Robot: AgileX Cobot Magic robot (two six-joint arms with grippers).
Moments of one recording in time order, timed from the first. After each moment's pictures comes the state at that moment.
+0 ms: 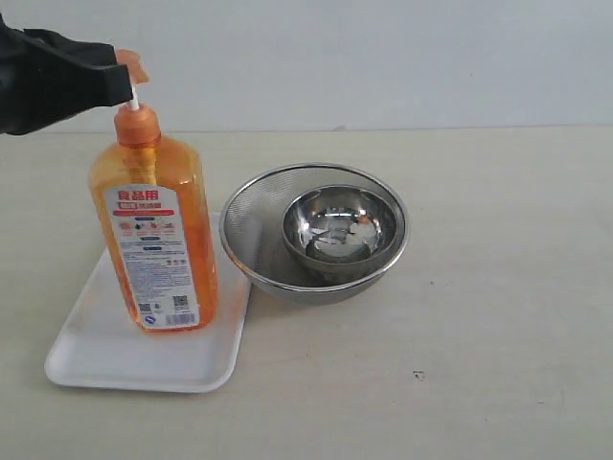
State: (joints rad) left arm -0.46 1.15 -0.70 -0.56 -0.17 0.41; right arm 0.10 0.00 0.00 0.73 0.04 -0.42
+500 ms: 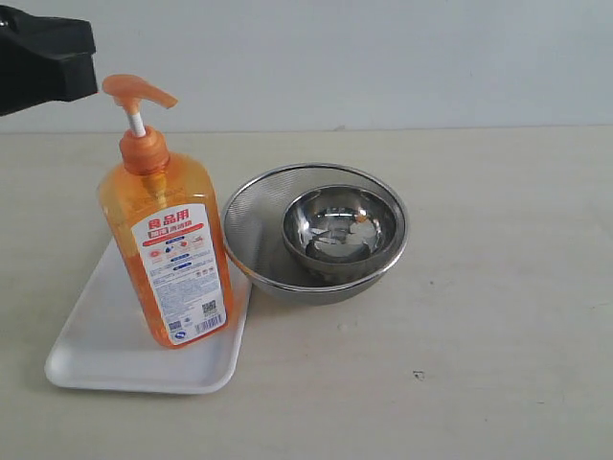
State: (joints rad) left arm -0.46 1.03 -0.69 -0.56 -0.11 0.49; right arm 0.10 0.00 0.00 0.73 0.04 -0.42
